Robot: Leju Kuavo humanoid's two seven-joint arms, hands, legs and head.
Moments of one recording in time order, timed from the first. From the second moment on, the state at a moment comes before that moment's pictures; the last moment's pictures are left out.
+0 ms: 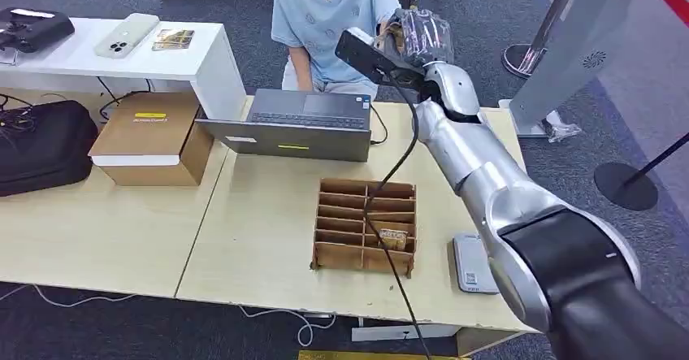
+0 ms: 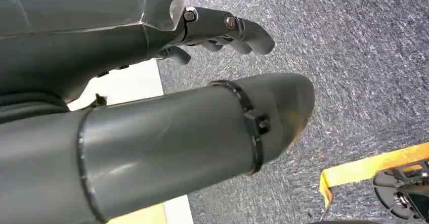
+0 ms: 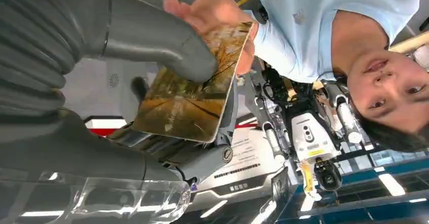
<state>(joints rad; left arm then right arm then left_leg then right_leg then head) -0.07 -0.15 0.90 -0.22 -1.54 0.04 0.09 -1.19 0.08 0.38 -0.38 1.01 -0.29 0.00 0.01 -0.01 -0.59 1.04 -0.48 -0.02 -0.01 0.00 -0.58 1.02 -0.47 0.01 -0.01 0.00</state>
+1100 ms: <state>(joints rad) -0.06 -0.15 0.90 -0.22 -1.51 0.06 0.09 -0.86 -0.04 0.33 -0.82 0.46 -0.15 -0.28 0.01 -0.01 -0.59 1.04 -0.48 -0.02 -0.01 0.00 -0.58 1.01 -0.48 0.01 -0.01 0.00</state>
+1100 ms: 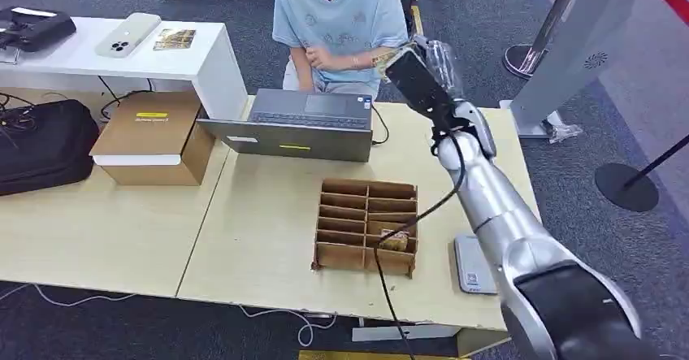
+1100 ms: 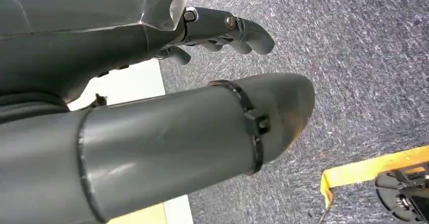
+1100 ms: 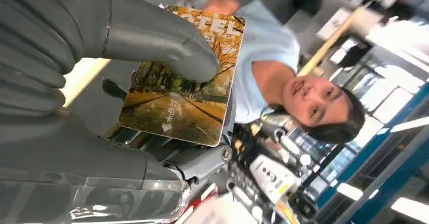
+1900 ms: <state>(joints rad) -0.04 -0.15 0.90 -0.22 -1.50 0.08 0.09 -0.22 -0.38 0.00 -1.35 -0.08 0.27 -0.21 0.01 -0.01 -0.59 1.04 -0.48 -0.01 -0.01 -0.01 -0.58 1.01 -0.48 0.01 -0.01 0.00</state>
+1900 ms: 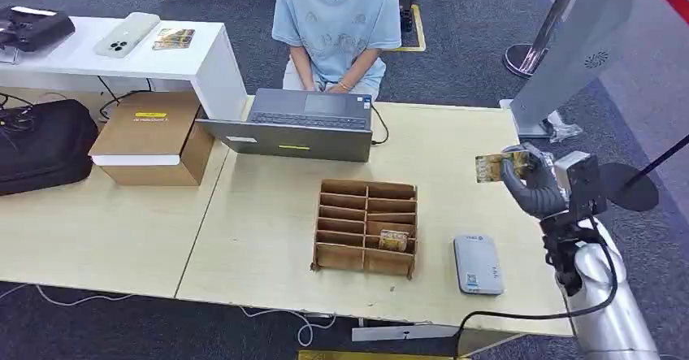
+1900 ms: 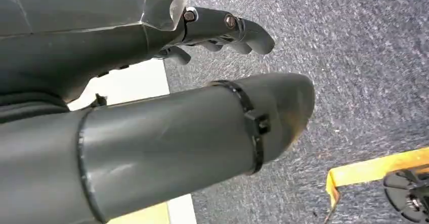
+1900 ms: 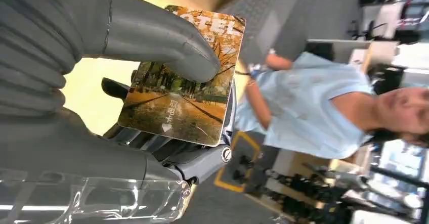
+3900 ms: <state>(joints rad) -0.04 -0.15 0.91 -0.22 -1.50 0.07 0.08 -0.08 -0.43 -0.03 -1.16 0.07 0.30 -0.13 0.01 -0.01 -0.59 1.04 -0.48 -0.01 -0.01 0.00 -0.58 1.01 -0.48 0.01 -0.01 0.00</state>
